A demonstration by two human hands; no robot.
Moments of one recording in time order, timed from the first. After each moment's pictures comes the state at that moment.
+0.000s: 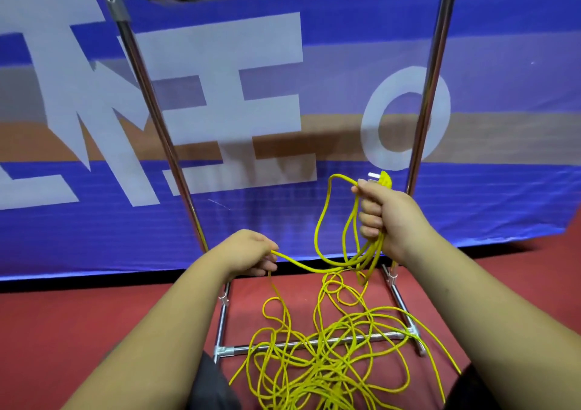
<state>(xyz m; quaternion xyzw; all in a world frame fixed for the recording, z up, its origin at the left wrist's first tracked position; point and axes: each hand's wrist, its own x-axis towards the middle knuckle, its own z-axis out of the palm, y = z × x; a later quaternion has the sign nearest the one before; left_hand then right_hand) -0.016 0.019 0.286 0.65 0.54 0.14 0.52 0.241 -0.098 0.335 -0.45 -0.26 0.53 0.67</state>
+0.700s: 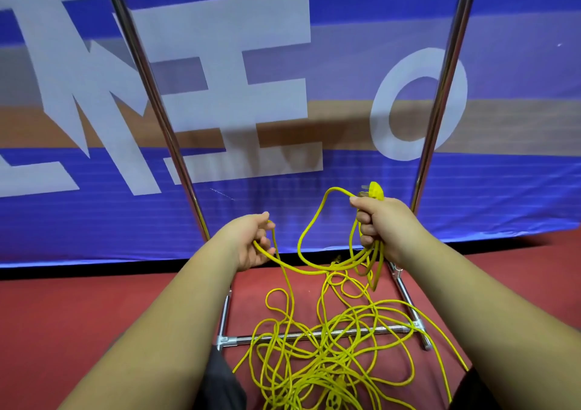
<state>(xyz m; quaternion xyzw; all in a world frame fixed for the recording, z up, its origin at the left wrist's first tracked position) -0.002 0.036 0.281 0.36 0.56 0.25 0.70 0.236 -0.078 0.295 -0.57 -0.26 0.50 0.60</state>
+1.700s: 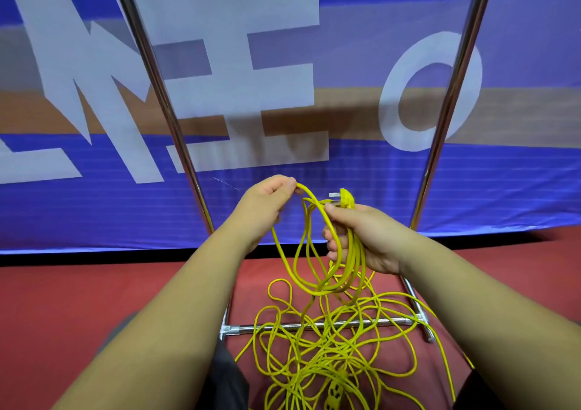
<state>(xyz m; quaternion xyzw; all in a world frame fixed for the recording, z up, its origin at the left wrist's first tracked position) 0.009 0.015 0.305 0.70 0.40 0.35 0.48 0.196 -0.092 0.295 -0.49 -0.32 0.65 0.48</state>
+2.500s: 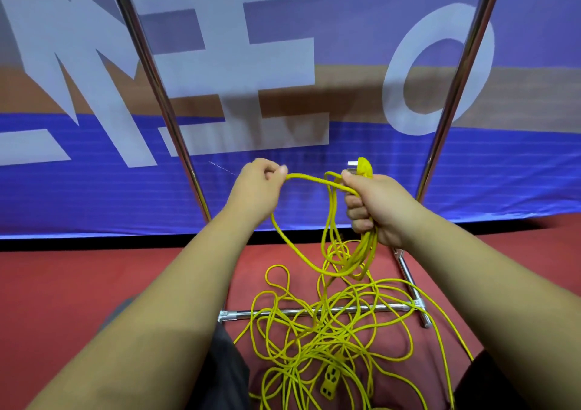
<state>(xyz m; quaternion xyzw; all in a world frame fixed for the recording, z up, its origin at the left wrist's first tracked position) 0.014 0.030 0.297 0.72 0.55 0.30 0.28 0.211 -0.073 0.295 -0.55 -0.30 0.56 0.54</state>
